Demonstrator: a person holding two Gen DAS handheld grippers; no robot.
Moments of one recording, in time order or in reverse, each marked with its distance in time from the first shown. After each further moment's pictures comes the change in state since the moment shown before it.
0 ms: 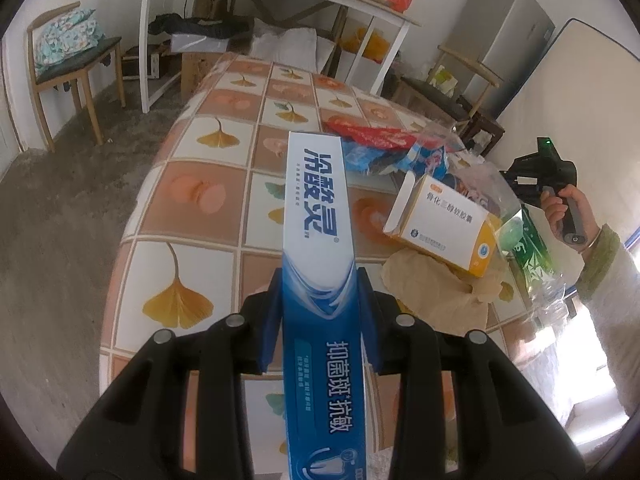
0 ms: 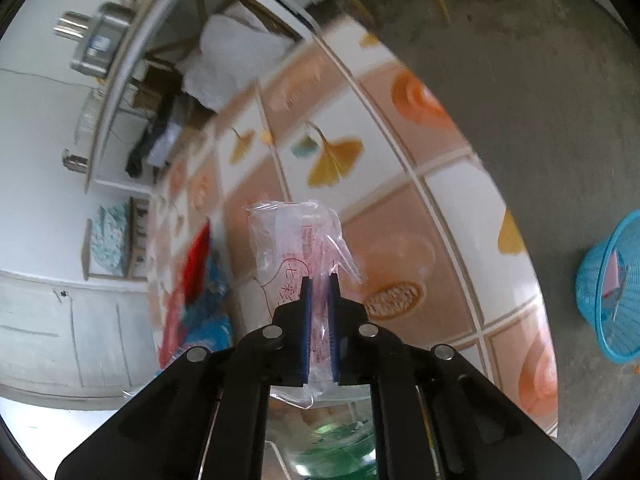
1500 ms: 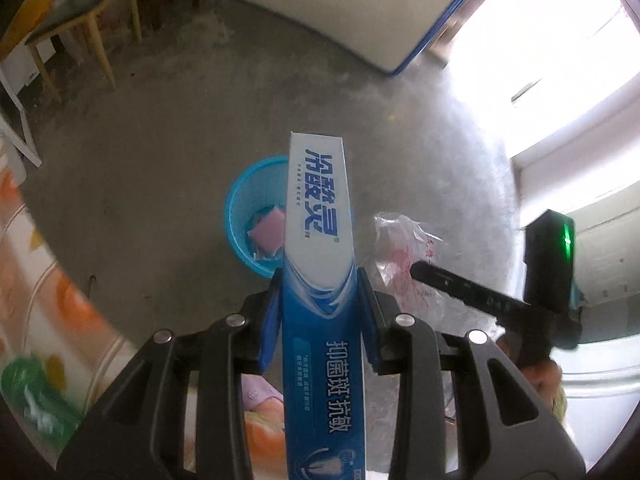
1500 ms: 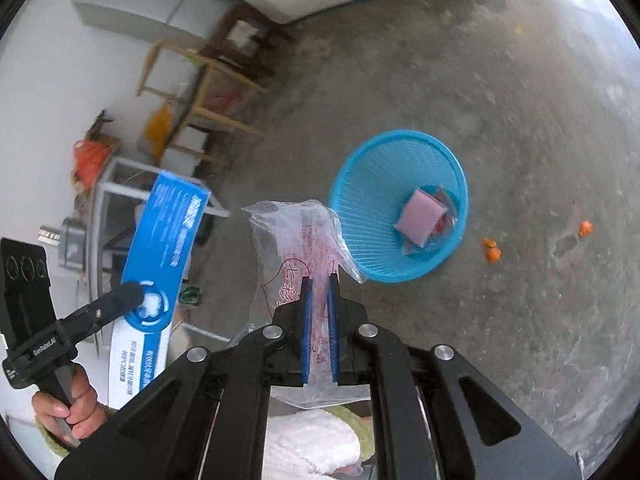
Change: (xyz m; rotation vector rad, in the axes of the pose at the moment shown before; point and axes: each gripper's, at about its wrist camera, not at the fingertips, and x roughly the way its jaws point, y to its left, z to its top) left arm 0.243 -0.605 -0.043 0.823 0.656 -0.421; right arm -0.242 -0.373 -0.225 0.535 -0.434 -0.033
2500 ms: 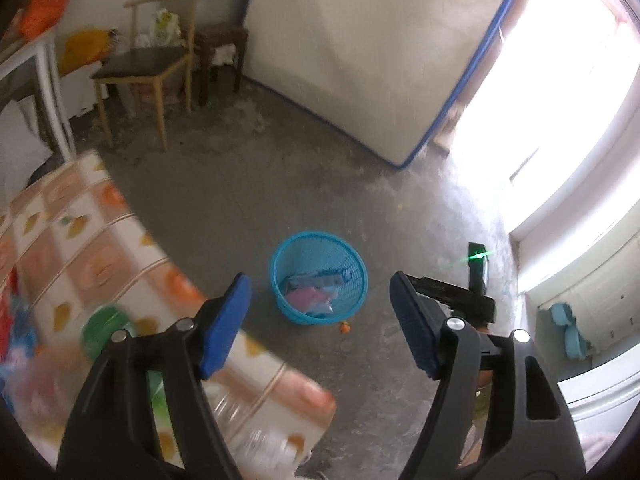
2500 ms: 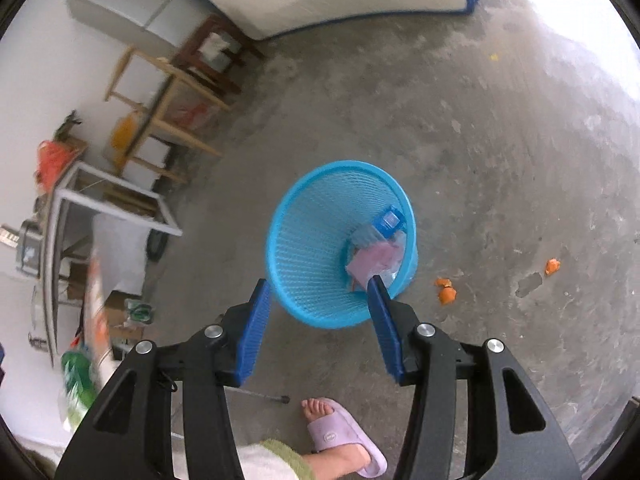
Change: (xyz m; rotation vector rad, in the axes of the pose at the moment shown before) left arm -0.183 0.039 -0.108 -0.062 -0.414 0.027; right arm 0.011 -0.031 0.012 -0.087 -0.114 -0.128
